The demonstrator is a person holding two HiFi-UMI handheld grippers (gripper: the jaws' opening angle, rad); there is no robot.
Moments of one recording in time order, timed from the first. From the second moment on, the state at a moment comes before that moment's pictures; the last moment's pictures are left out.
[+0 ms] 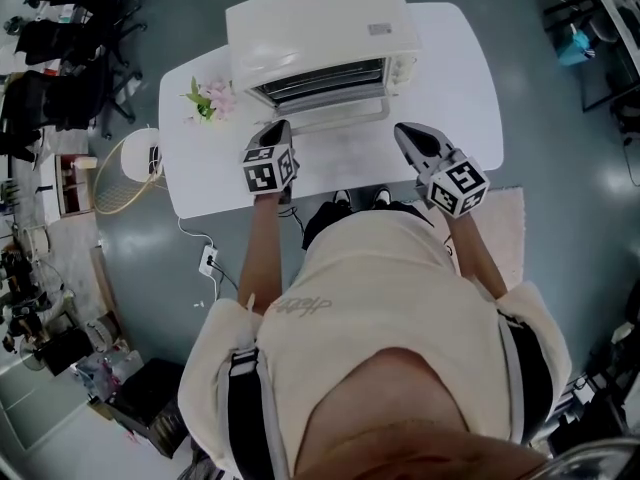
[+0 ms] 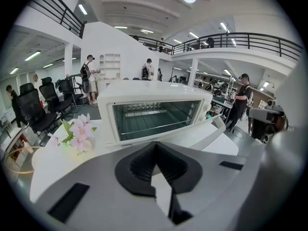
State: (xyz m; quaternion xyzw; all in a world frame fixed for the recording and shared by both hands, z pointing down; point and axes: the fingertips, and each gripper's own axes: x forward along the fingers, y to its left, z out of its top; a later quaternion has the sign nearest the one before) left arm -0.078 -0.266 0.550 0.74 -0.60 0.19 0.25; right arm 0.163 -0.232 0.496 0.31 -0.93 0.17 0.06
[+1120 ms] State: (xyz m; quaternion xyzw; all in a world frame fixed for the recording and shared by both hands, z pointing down) left arm -0.061 -0.173 0.662 0.69 -0.58 0.23 0.37; right arm 0.181 -0.190 0.527 0.29 -0.94 0.18 0.10
